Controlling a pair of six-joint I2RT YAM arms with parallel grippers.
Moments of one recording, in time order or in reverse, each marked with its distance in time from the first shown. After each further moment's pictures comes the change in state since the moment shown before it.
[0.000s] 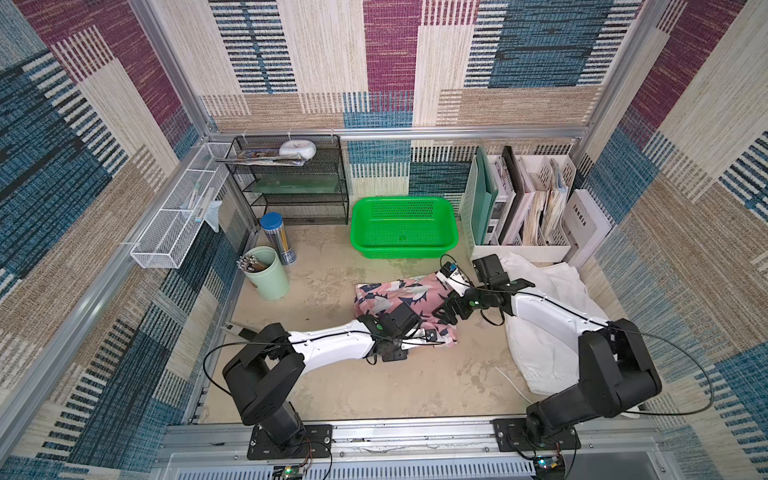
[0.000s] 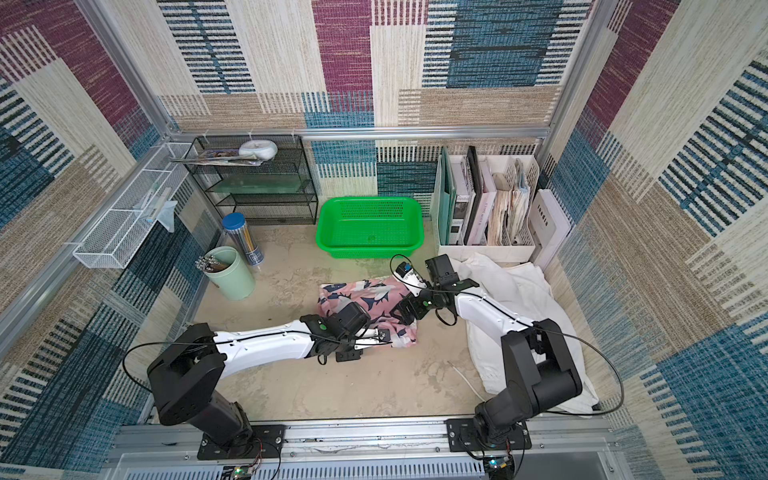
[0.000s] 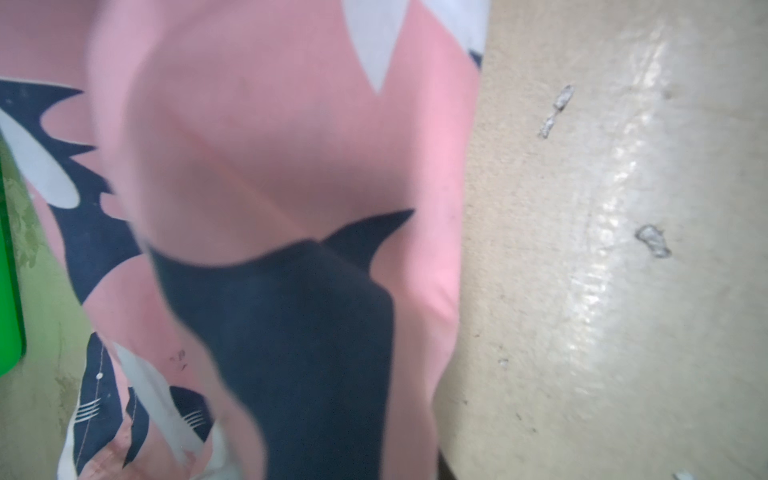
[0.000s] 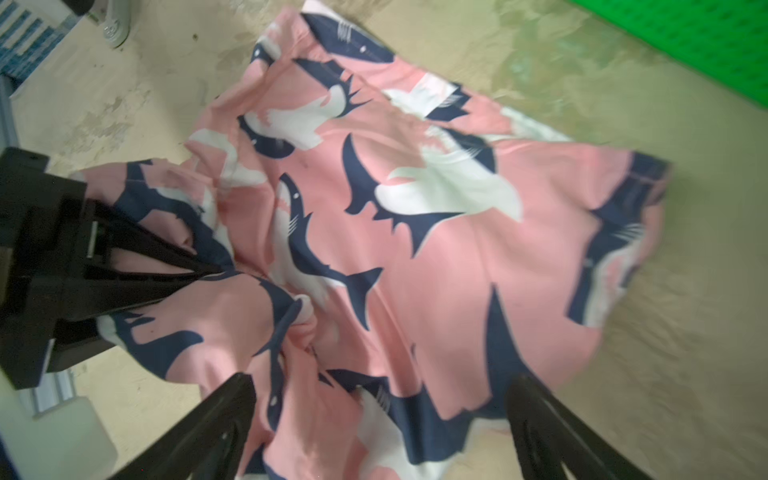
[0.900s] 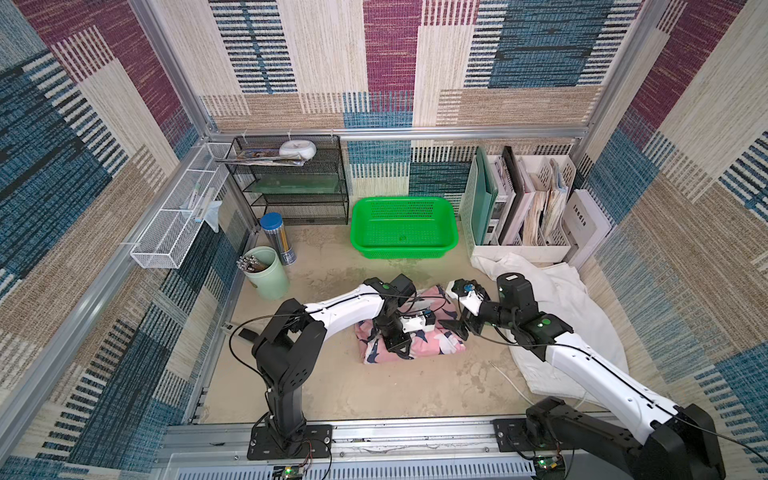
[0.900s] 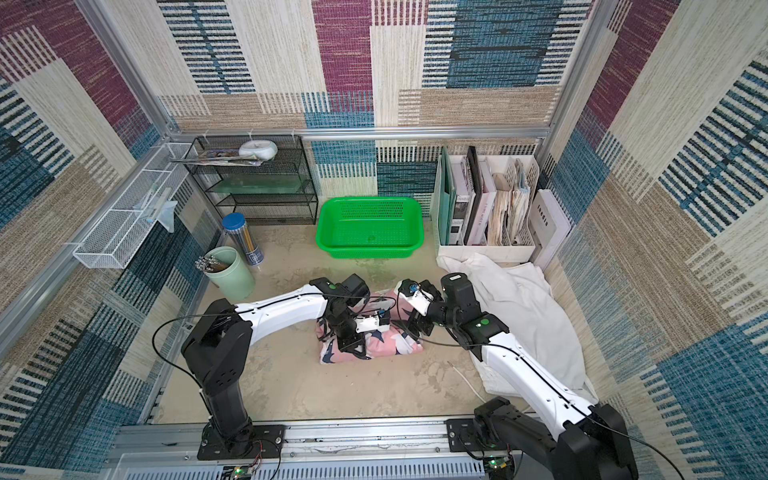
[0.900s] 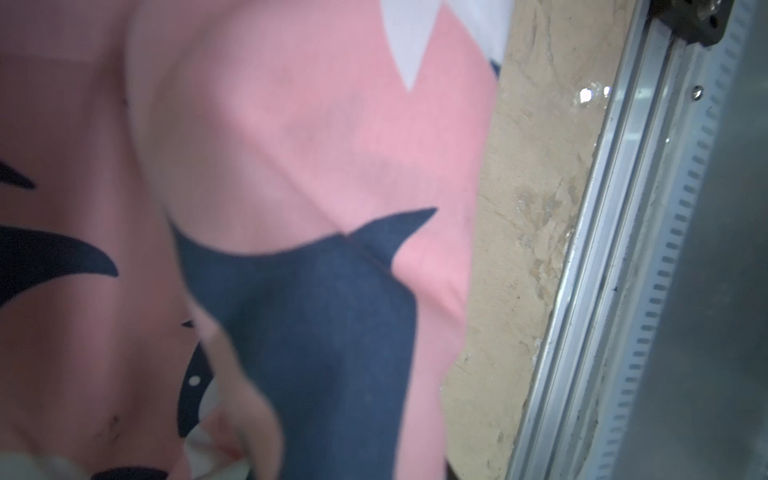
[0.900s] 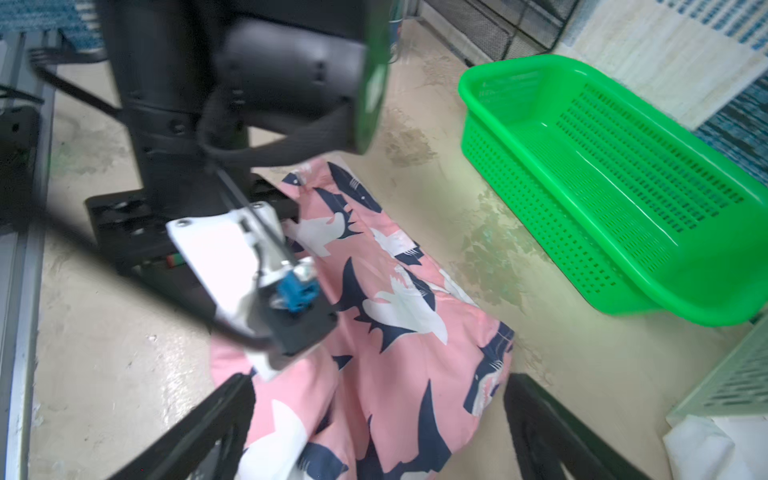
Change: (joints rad) left arm 0.182 0.261 0.371 -0.505 0.585 -0.096; right arm 0.136 -0.434 -0.229 0.129 0.016 -0.242
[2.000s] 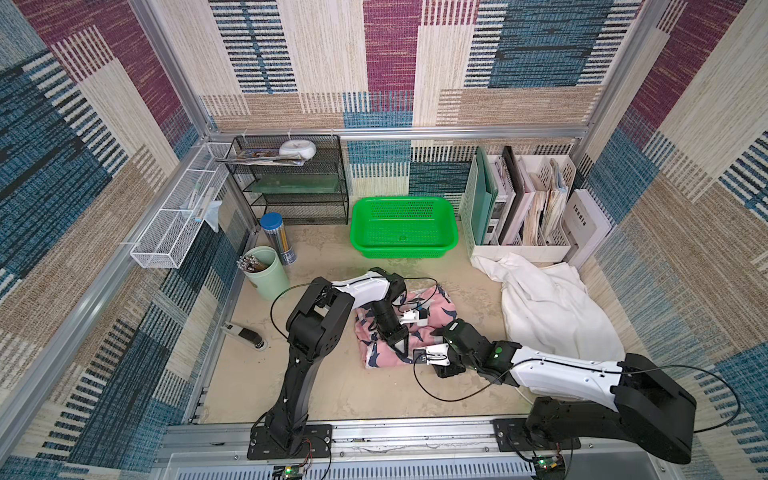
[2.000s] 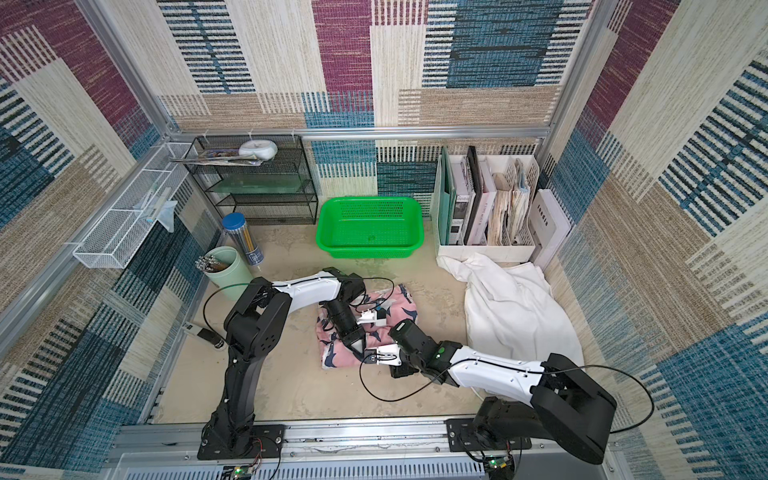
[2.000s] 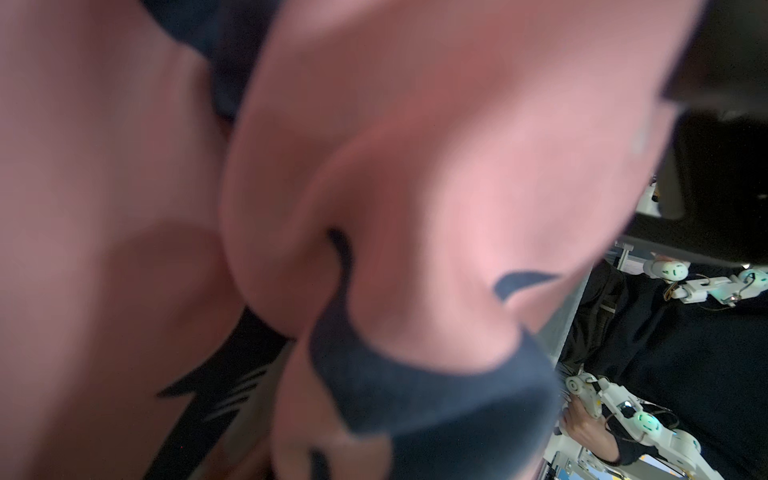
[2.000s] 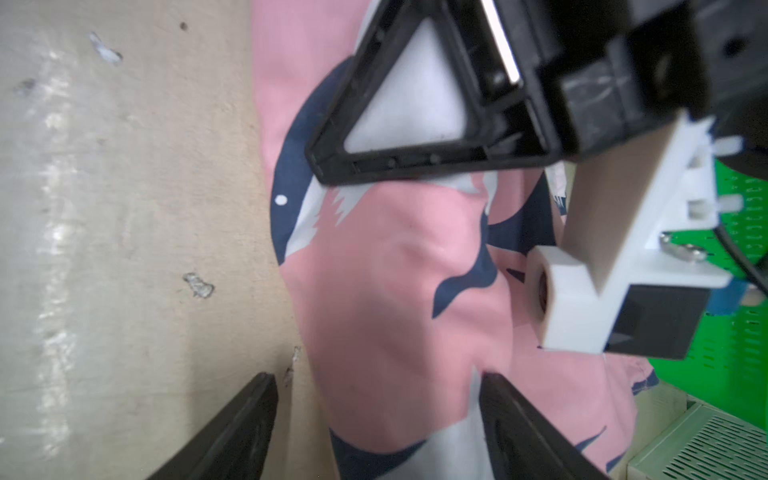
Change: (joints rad) left arm 0.106 0.294 0.184 -0.218 0.207 0.016; right arm 0.441 0.224 -0.184 0.137 0.563 -0.333
